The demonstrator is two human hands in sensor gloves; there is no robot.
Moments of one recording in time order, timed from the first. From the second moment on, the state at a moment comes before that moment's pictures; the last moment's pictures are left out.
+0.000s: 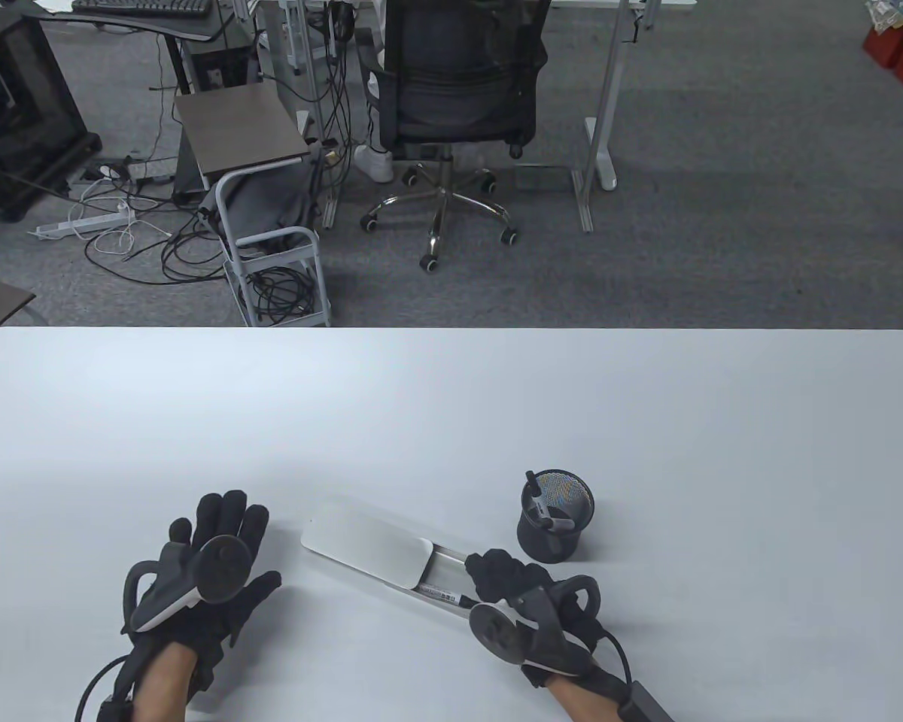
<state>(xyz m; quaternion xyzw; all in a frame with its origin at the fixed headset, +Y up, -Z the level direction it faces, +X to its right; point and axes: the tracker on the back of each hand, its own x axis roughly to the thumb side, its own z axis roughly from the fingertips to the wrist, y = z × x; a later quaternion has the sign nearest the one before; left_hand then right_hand) -0.308 -0.757 -0.323 -0.07 -0.07 0.03 0.99 0.069 -0.713 -0.278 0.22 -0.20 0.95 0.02</state>
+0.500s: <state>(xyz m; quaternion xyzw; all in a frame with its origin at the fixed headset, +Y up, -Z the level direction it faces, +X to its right) -0.308 -0.757 -0.324 -0.08 -0.07 0.03 0.99 0.120 -0.685 -0.280 0.11 -0.30 0.94 0.09</state>
